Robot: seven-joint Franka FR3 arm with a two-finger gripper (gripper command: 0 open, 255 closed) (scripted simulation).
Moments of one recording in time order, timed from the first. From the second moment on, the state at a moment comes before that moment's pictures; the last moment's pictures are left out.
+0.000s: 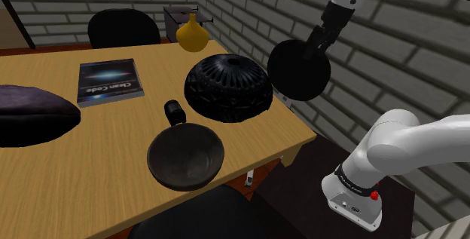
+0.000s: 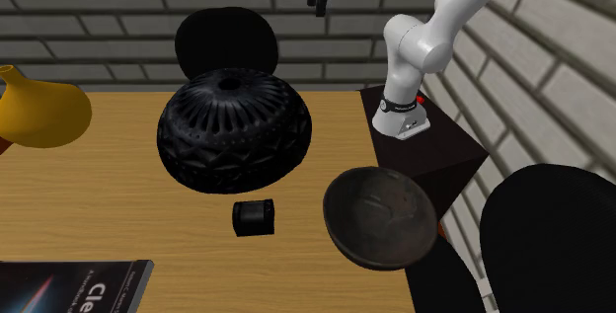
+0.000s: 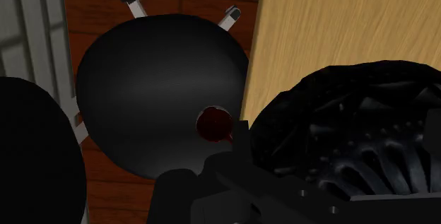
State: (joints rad) arm -0.01 -0.82 -0.07 -2.34 0.02 1.62 0.06
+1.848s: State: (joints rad) arm 0.10 -0.10 0.35 -2.03 0.04 2.04 0.55
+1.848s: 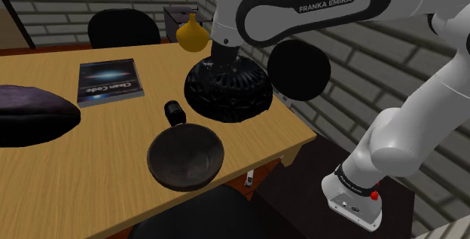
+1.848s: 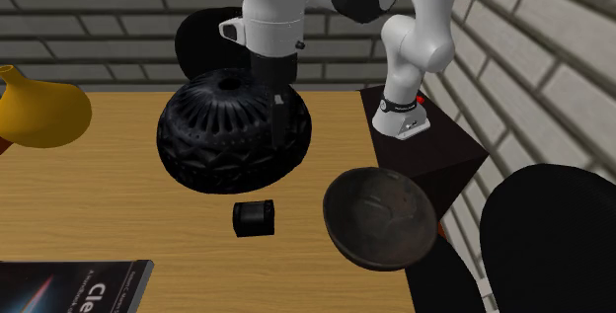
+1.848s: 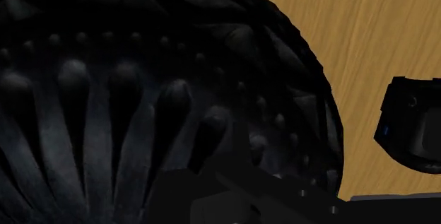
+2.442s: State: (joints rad) arm 0.19 0.25 0.40 -1.72 -0.12 2.05 0.73
